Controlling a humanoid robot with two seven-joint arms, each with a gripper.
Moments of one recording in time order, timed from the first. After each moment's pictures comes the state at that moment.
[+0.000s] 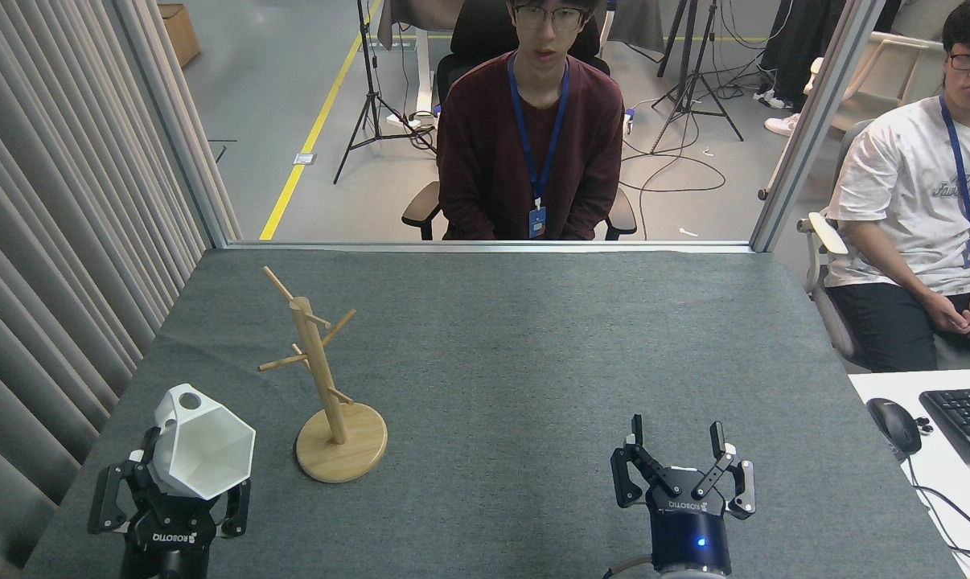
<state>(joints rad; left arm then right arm) 0.11 0.13 0.05 -1.56 -2.16 0.34 0.32 -0.02 0.07 0.10 -1.42 1.52 0.20 -0.34</state>
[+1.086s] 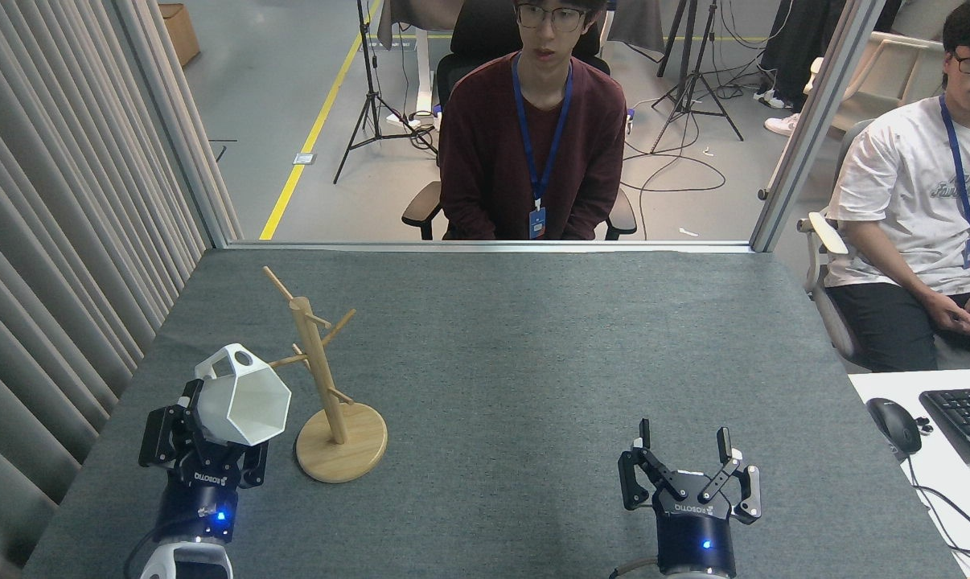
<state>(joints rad) -0.14 0.10 0.08 -1.25 -2.43 0.39 0.32 -0.03 0.07 0.08 -1.37 1.51 0.20 -0.35</state>
